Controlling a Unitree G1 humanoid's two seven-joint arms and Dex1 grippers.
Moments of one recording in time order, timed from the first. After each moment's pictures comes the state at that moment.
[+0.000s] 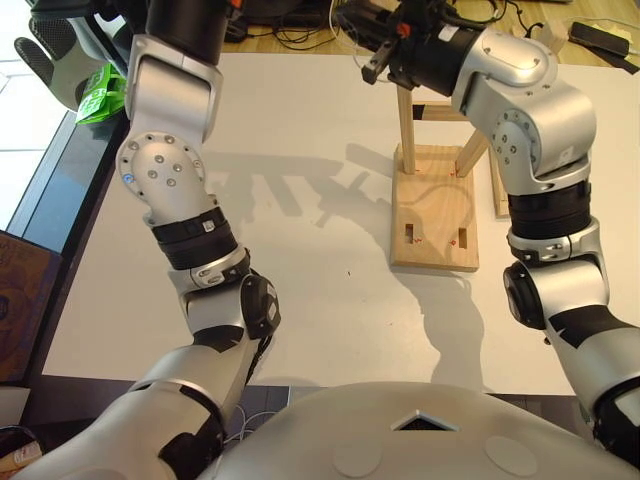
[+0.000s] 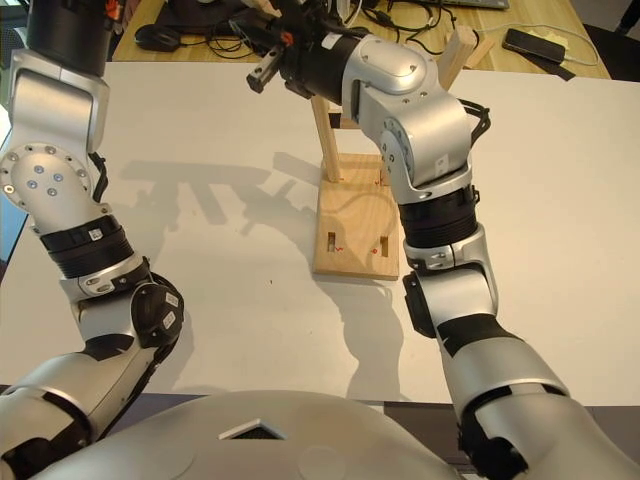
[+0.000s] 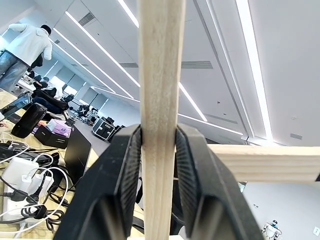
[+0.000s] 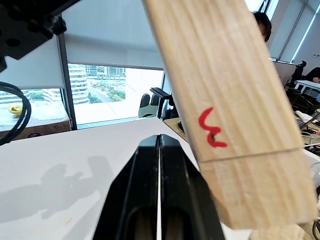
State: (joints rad) left arm -0.69 0.13 0.39 -0.10 -0.99 0.57 -0.22; right arm -0.86 -0.18 0.16 0.08 0.27 0.63 0.56
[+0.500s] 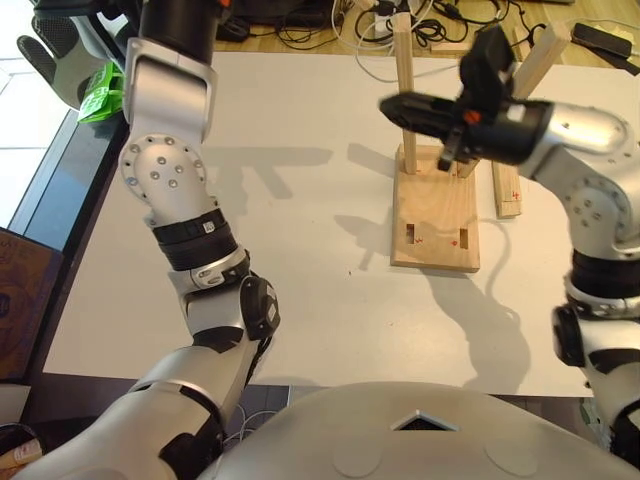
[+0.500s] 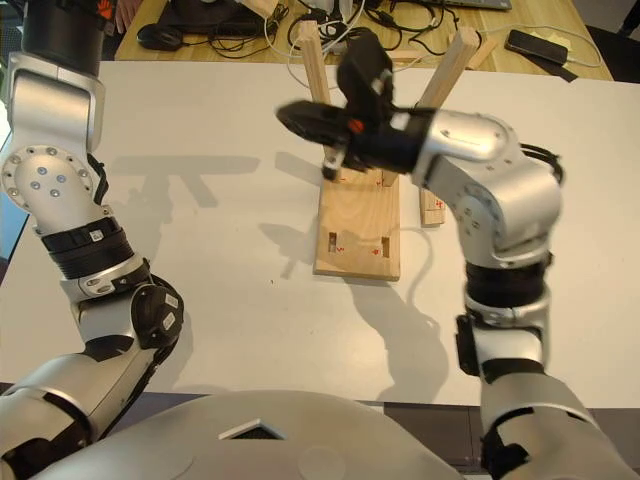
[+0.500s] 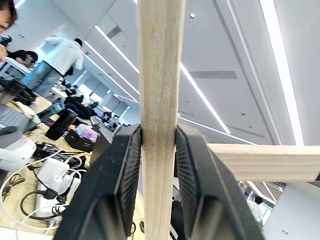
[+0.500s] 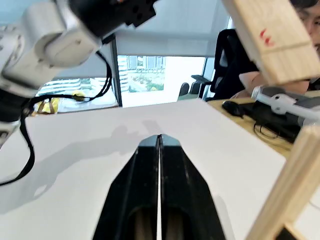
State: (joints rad) left arm -0.68 0.11 0.39 -0.09 -0.93 0.48 -0.11; right arm -0.44 -0.57 0.04 -0.40 0.52 0.86 0.85
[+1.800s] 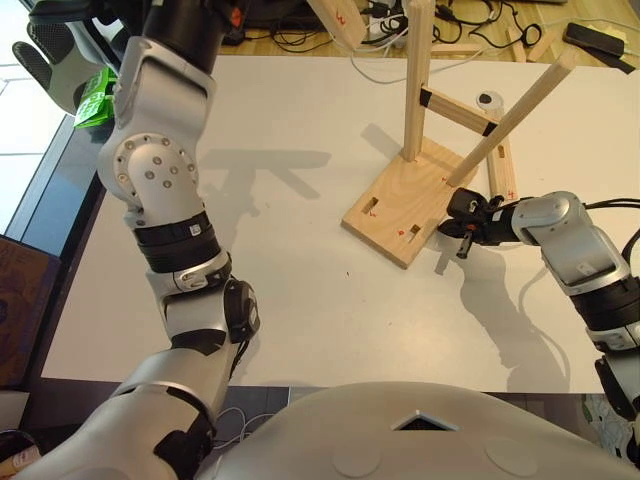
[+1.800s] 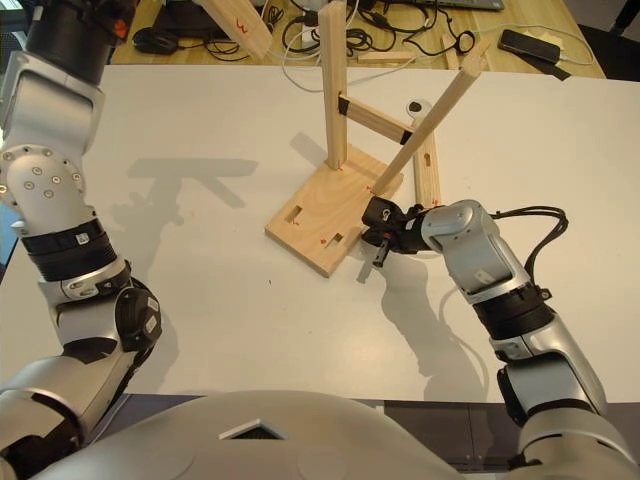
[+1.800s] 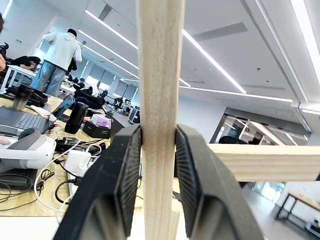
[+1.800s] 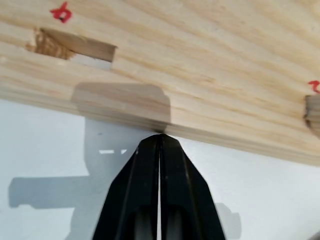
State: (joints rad) left arm -0.63 0.26 0.28 -0.15 -0.84 0.58 -0.21; right arm -0.38 -0.64 0.44 0.00 -0.04 0.68 0.91
